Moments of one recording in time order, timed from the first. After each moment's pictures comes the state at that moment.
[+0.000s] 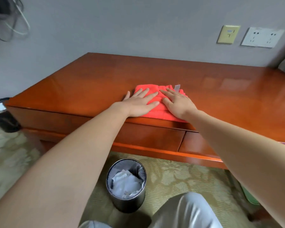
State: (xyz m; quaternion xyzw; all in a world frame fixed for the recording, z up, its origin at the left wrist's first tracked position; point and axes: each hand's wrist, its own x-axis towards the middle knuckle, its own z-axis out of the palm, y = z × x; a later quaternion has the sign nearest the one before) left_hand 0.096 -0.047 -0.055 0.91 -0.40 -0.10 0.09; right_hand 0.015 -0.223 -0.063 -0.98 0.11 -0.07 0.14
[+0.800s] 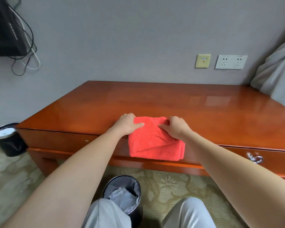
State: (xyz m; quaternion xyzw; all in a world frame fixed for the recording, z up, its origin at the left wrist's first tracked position) left_hand 0.037 -0.051 -0.039 0.93 -0.26 -0.04 0.24; right_hand -0.071 -0.232 -0.042 -0.96 0.22 -0.07 0.18
